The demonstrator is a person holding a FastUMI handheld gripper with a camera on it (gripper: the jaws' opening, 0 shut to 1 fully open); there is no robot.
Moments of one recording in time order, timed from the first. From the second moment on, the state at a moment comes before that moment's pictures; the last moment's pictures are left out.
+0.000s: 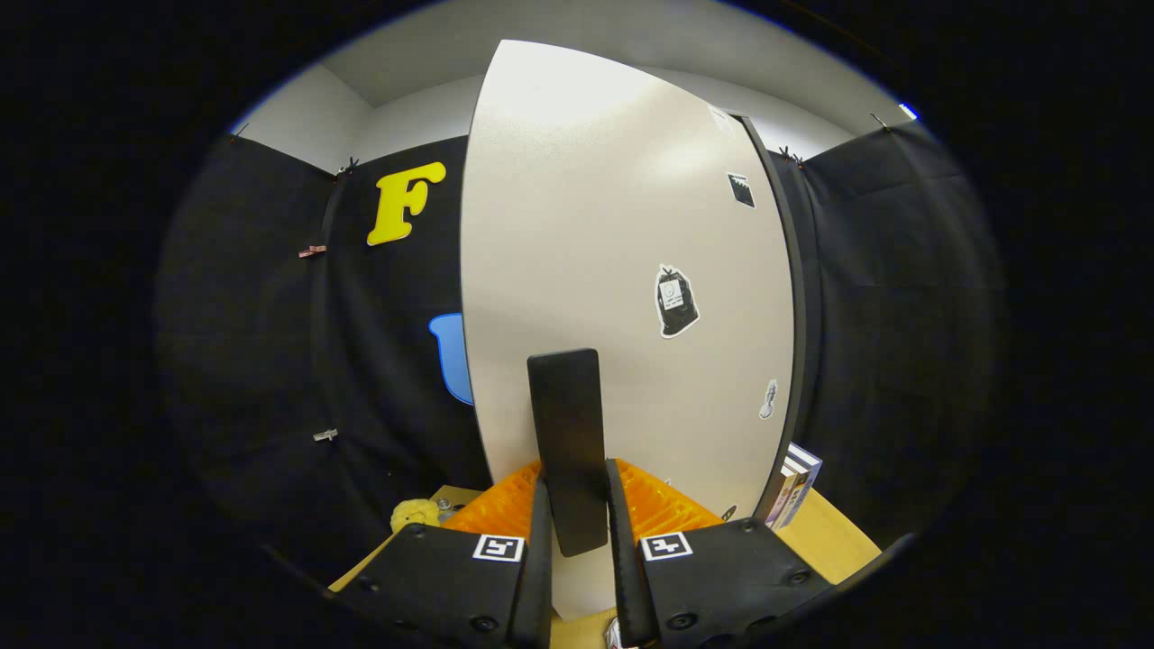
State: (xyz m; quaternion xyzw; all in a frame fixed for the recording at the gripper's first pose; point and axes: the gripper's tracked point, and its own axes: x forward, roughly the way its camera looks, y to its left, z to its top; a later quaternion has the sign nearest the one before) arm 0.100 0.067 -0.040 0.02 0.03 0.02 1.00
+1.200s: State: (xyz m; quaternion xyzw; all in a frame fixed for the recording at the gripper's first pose) arm 0.011 -0.132 -0.027 0.03 0.03 -0.02 1.00
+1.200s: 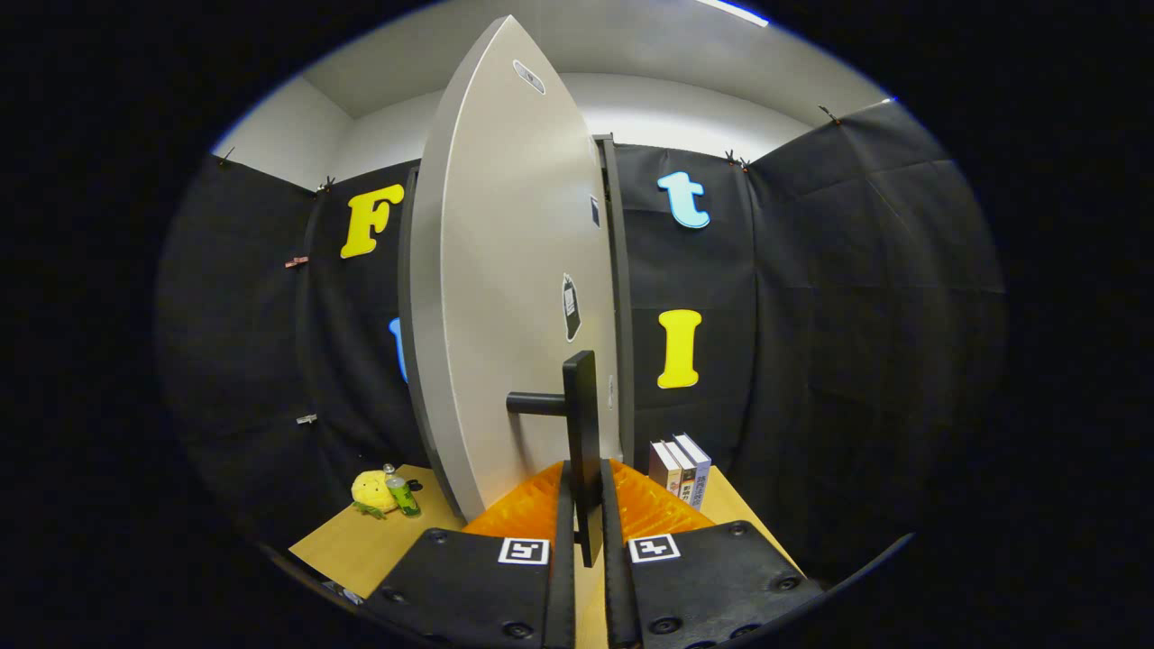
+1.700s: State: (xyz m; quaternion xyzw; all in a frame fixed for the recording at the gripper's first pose) arm 0.004 -0.189 -0.024 0.03 0.03 -0.03 1.00
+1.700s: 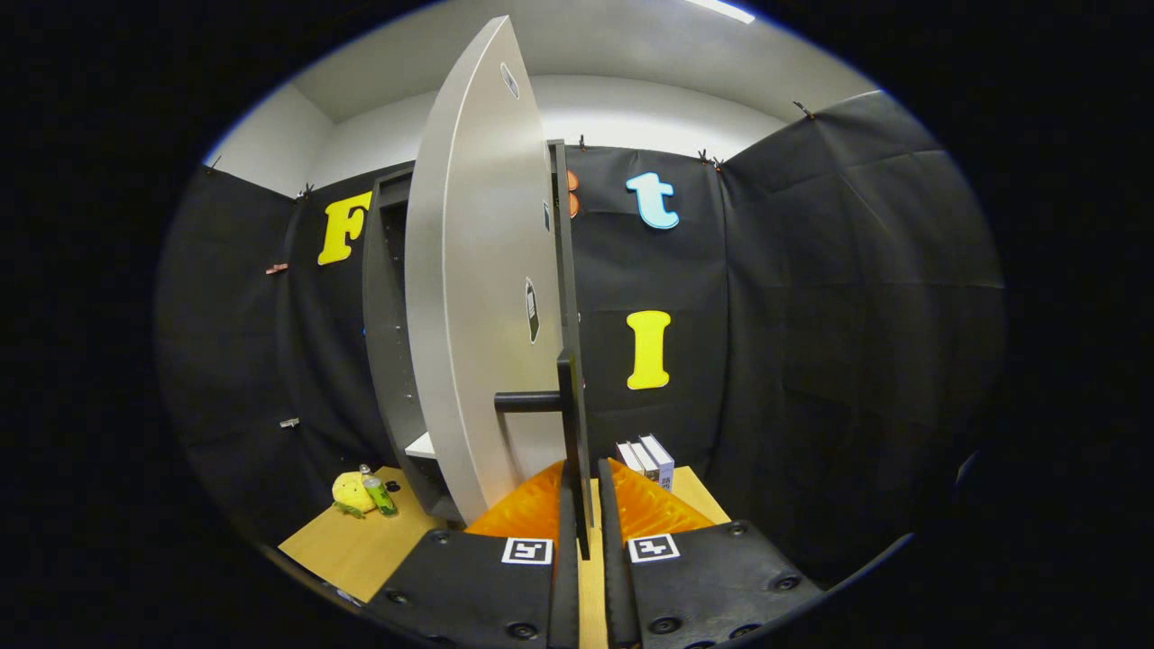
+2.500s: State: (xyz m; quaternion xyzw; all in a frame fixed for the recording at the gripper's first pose) arm -0.090 -0.118 -0.009 -0.02 -0.01 0.01 1.00
